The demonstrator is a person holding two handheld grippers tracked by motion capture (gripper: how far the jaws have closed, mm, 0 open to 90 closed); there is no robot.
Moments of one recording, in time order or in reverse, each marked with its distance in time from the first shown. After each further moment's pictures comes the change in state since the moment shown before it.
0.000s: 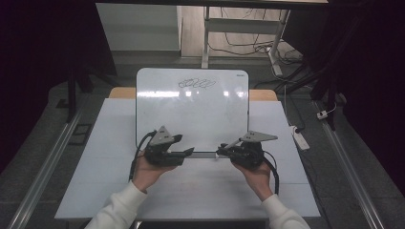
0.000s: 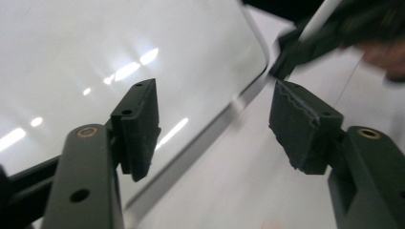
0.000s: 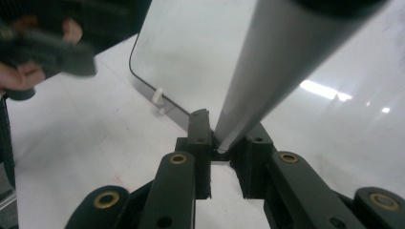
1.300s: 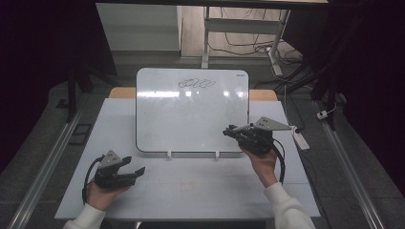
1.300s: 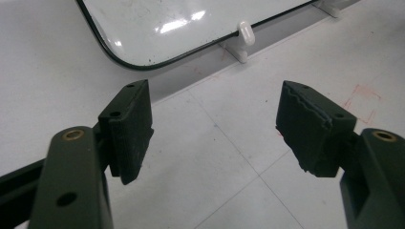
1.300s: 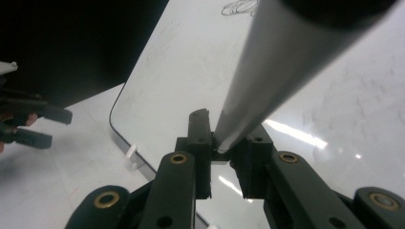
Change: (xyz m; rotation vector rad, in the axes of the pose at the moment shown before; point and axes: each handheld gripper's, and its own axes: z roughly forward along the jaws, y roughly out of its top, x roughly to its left) left arm 0.049 -0.108 -0.066 0.095 0.150 -0.173; right arm -0.022 0.034 -0.014 -0.178 -0.048 -0.064
